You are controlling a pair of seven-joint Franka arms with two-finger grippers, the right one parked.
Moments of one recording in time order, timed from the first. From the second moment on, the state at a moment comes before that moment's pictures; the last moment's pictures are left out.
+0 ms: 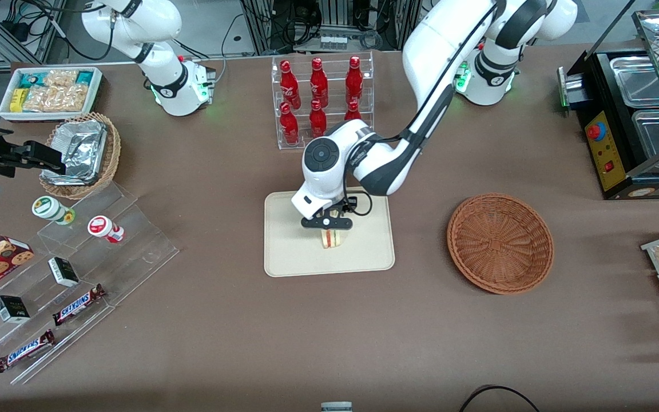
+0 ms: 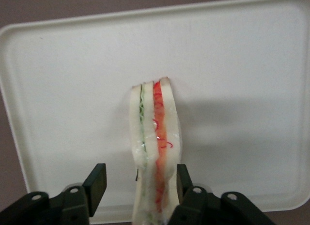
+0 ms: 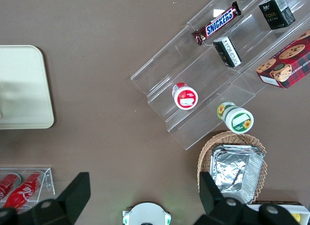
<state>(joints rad) -0.70 0.70 -0.14 -1.42 0.09 2.09 -0.83</state>
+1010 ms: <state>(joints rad) -0.19 0.13 -0.12 -1.58 0.00 1.60 -0.38</state>
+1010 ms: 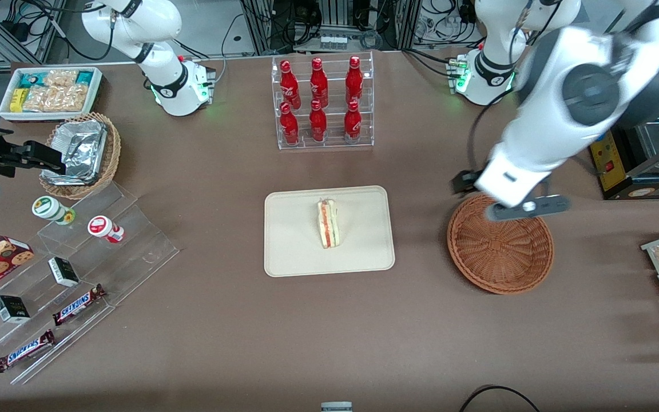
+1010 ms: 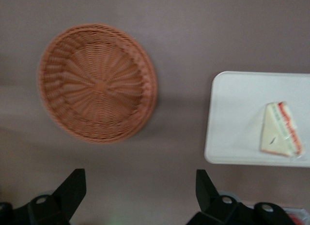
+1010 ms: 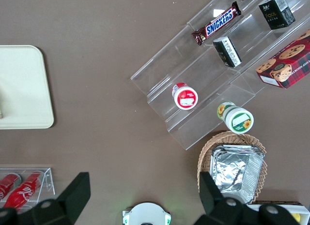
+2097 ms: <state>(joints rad) 0.03 0.00 -0.13 -1.59 0.00 1.51 -0.03</state>
